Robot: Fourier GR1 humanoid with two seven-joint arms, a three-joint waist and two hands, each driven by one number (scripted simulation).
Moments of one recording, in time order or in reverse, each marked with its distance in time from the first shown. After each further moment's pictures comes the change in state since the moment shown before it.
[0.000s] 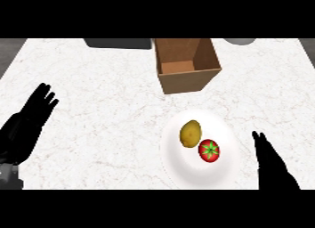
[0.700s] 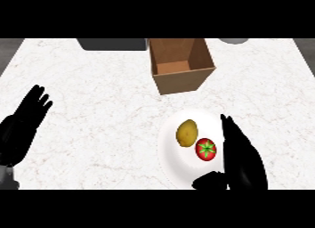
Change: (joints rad) left arm 0.016 -0.007 0.046 0.012 -0.005 -0.022 0.002; right arm -0.245 0.221 -0.023 0.172 -0.028 0.185 0.120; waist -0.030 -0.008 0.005
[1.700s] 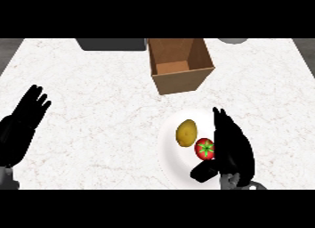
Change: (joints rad) left arm 0.004 -0.047 0.048 -0.022 -0.046 -0.032 0.023; right arm -0.095 0.011 -0.020 0.129 0.024 0.032 -0.026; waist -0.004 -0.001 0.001
